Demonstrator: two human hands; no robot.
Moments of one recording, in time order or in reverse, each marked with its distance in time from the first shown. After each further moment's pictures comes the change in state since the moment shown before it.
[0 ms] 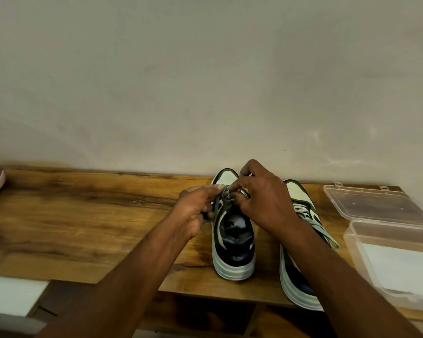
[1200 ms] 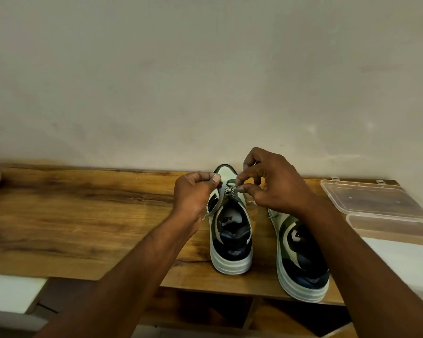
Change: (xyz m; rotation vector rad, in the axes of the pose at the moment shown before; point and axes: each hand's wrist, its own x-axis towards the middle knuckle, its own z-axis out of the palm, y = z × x) left_hand -0.015 0.008 0.017 0.244 0.200 0.343; right_hand 0.012 0.012 -0.044 0.183 -0.183 -0.067
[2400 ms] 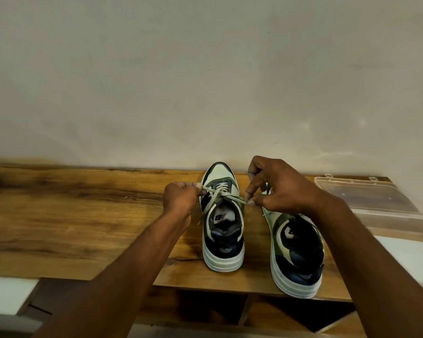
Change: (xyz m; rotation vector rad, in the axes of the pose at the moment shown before) left_hand 0.030 -0.037 -0.007 0.095 0.151 -0.159; right_hand -0.012 0.015 -0.018 0.135 -0.247 0.126
